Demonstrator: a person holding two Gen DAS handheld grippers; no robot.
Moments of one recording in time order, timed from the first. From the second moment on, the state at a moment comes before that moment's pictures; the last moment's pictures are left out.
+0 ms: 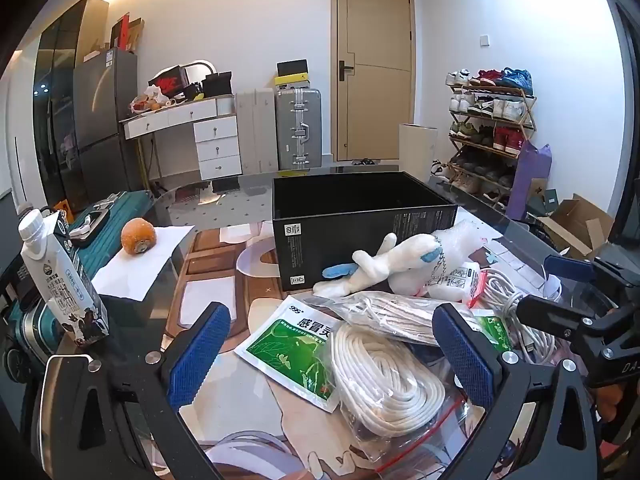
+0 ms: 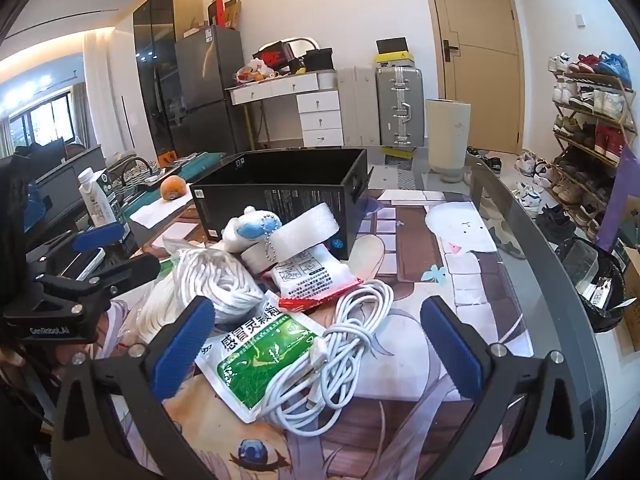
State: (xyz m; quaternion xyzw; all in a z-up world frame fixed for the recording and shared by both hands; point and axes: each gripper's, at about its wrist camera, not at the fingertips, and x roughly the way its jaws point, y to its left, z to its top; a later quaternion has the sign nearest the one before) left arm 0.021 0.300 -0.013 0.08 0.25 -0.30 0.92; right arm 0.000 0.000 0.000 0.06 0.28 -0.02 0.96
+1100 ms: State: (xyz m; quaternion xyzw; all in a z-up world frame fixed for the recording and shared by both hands) left arm 0.021 0.300 -0.013 0.08 0.25 -0.30 0.92; right arm -0.001 0.005 -0.002 0.05 0.28 -0.01 0.96
